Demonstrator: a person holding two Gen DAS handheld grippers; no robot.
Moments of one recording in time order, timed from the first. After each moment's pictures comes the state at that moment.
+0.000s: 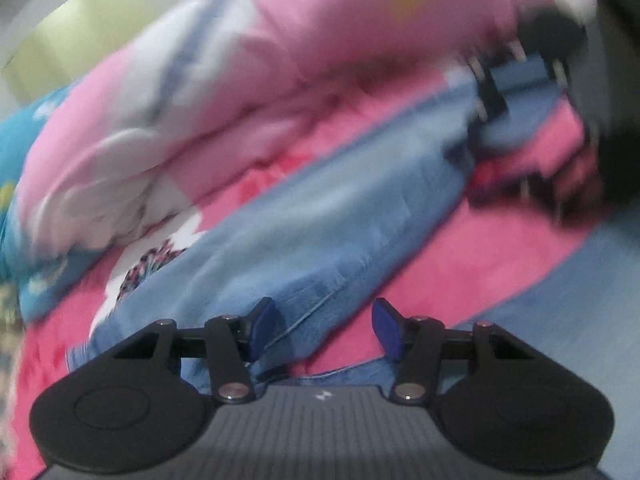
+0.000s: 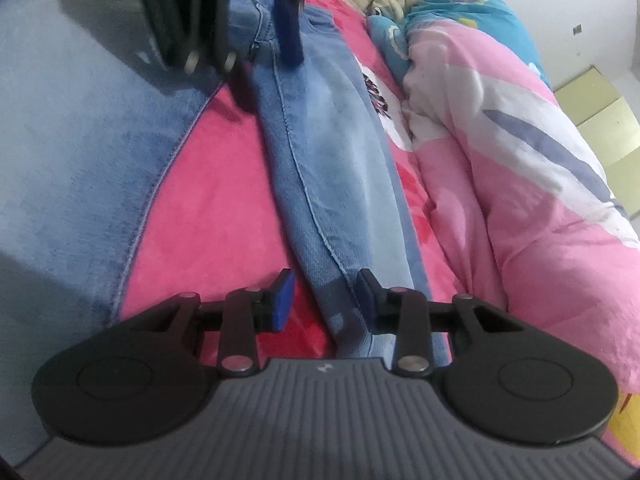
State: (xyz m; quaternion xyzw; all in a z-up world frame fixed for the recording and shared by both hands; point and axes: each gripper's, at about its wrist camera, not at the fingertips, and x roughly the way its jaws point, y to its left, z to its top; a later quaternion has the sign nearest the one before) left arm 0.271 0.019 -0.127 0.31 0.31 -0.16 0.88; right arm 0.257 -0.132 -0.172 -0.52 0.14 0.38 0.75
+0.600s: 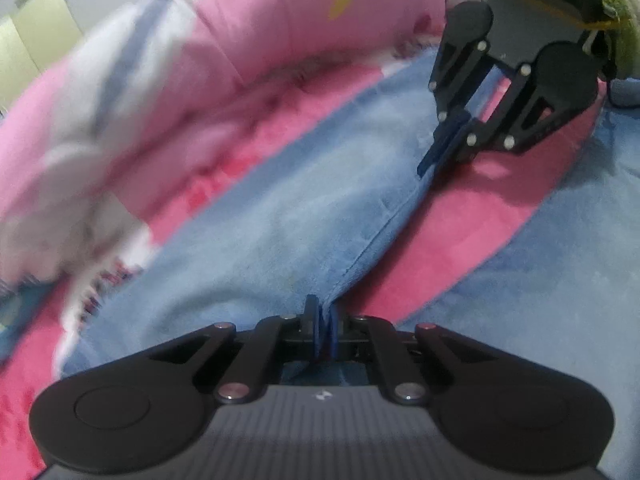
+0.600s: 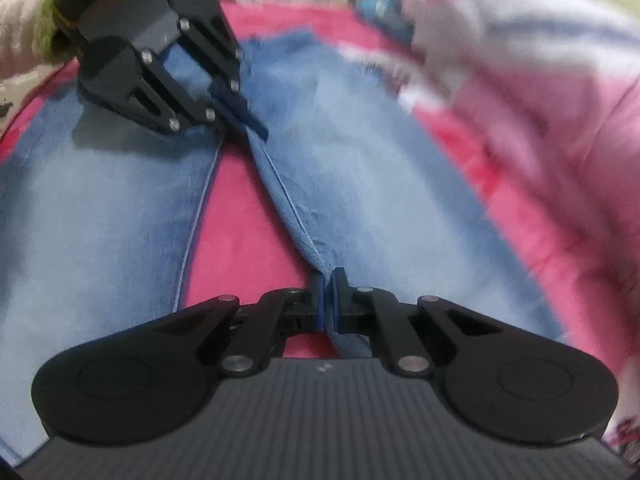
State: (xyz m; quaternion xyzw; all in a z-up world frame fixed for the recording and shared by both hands) left arm 0.275 0.042 -0.129 0.31 0.34 -0.27 0.85; right arm 0.303 -0.151 -0.152 -0.29 0.32 0.48 0.76
